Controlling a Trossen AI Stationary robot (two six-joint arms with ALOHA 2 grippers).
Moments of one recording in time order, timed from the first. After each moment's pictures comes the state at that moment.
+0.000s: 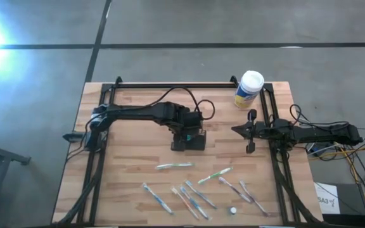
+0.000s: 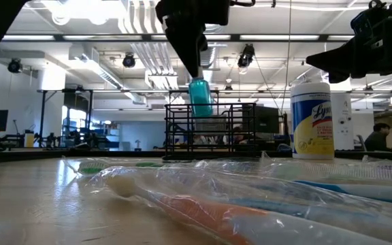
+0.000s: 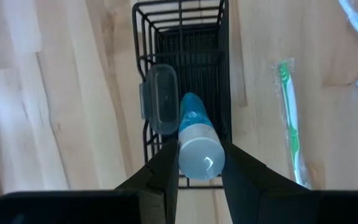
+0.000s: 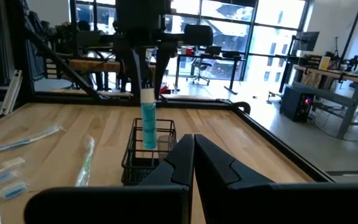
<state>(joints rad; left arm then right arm) 0.01 1.98 1.97 -1.24 -0.08 0.15 -0.03 0.32 0.01 0.35 0.11 -0.07</state>
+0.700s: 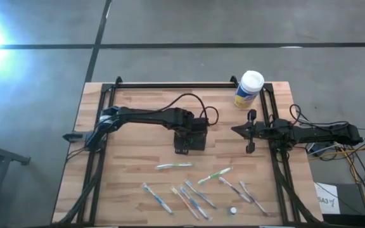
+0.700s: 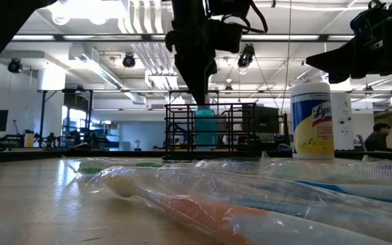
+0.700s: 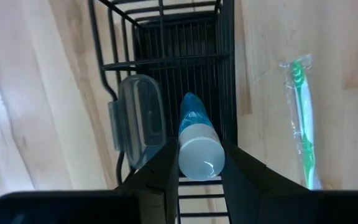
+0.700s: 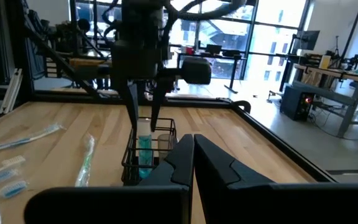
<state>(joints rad) 0.01 2.09 1.97 -1.20 -0.07 0.17 -0.03 0.33 0.01 0.35 0.11 -0.07</state>
